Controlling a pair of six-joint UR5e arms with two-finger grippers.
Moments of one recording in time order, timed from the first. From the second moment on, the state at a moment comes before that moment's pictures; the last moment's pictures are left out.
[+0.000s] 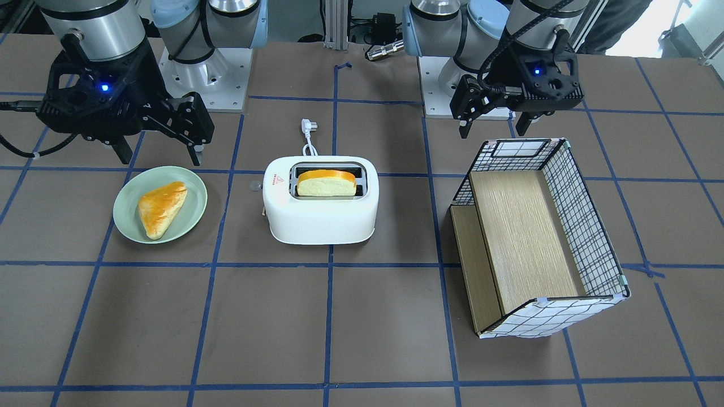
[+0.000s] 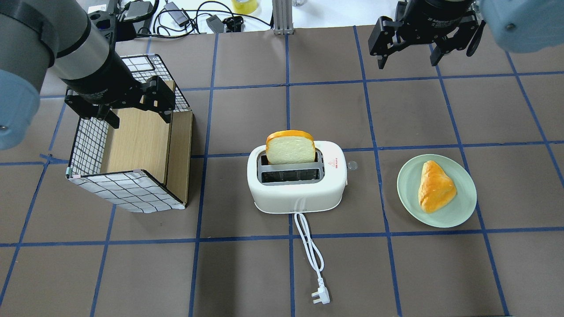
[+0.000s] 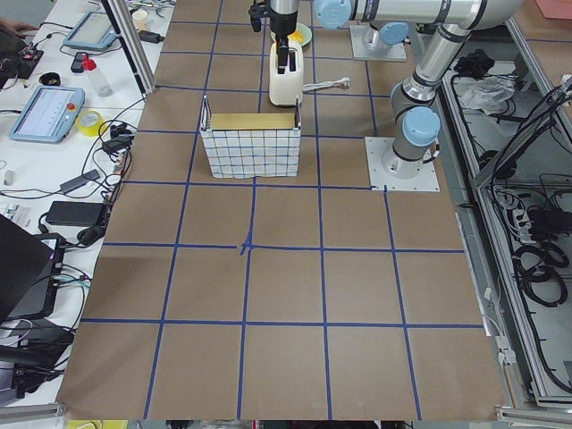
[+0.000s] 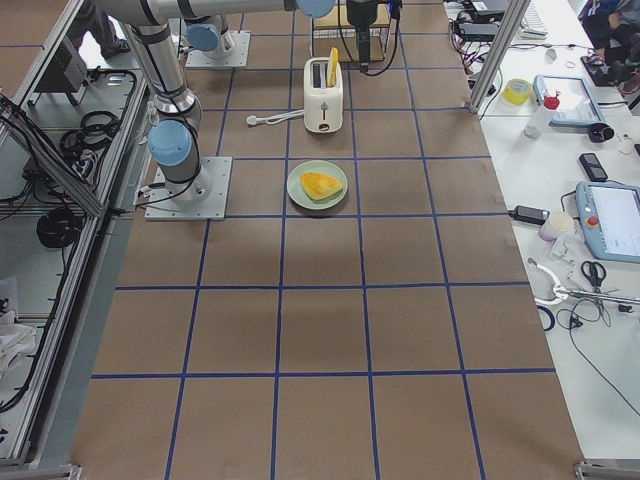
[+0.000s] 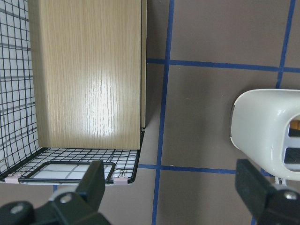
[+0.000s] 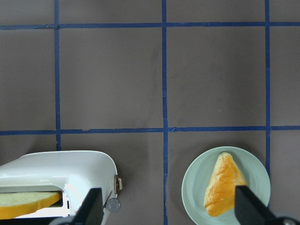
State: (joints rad) left arm -1.57 -1.47 -1.67 -1.51 1.59 -0.08; right arm 1.62 -1.51 1.46 -1.65 -1.59 0.05
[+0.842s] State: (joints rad) left arm -1.57 -1.47 -1.67 -1.51 1.59 -0.08; right arm 1.58 -1.51 1.44 -1.51 -1.45 0.05
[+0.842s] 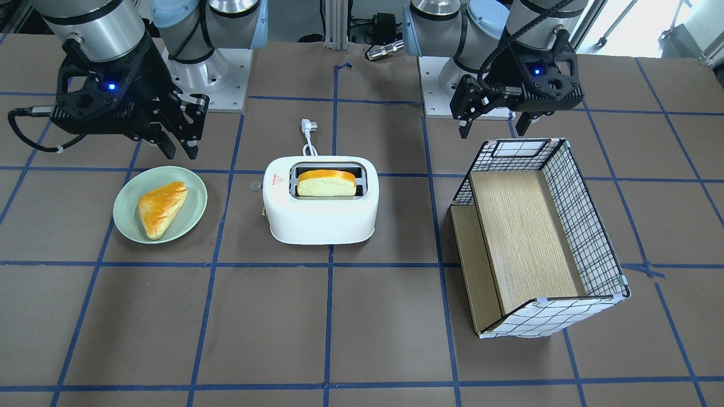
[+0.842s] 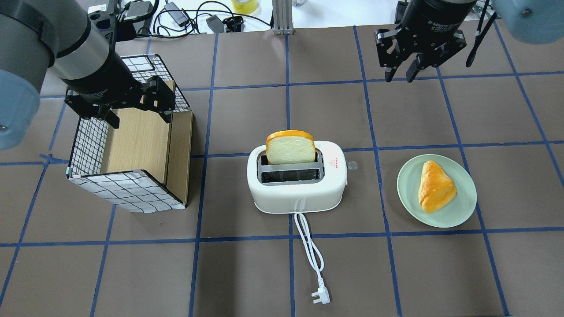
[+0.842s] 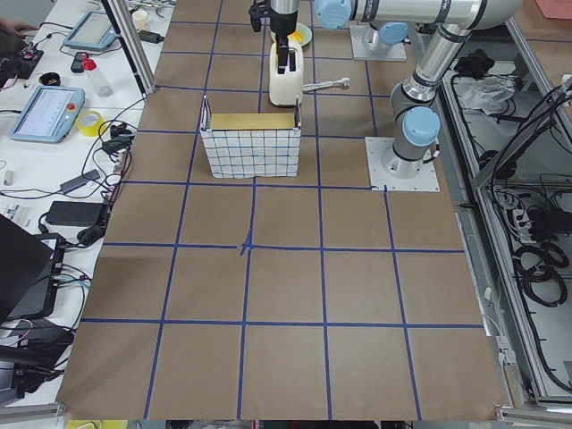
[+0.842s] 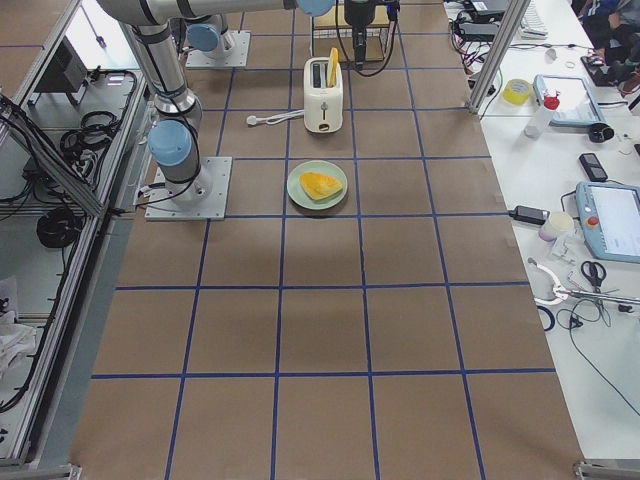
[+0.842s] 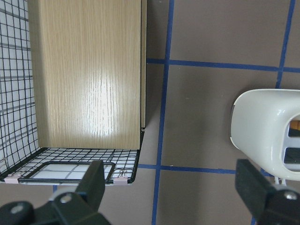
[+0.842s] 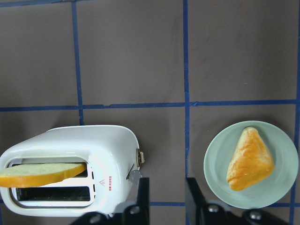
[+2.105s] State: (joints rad) left arm -1.57 -1.47 -1.67 -1.51 1.59 -0.08; right arm 1.39 -1.51 1.79 -1.57 -0.94 -0.24
